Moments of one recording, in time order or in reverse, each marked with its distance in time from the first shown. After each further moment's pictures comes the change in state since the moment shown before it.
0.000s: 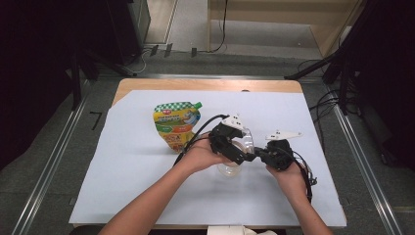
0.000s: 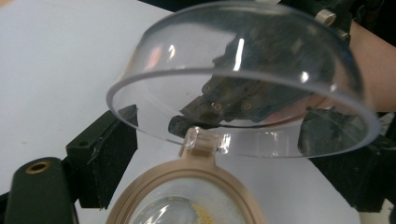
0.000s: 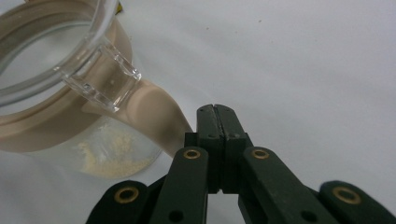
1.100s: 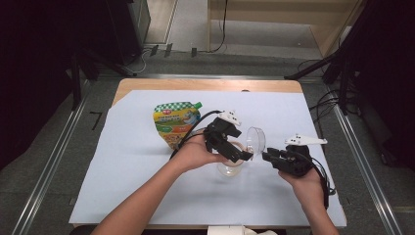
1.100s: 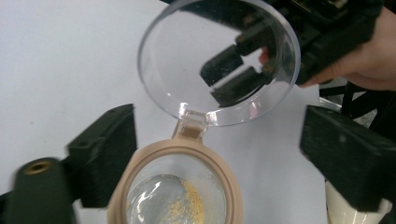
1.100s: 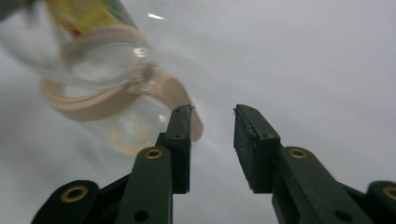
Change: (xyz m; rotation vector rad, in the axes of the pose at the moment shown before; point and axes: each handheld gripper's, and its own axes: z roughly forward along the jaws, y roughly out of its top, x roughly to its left) left arm -0.003 0.006 -0.033 0.033 -0.009 -0.035; right arm -0.003 -0.012 -0.049 -0.088 0.035 0.048
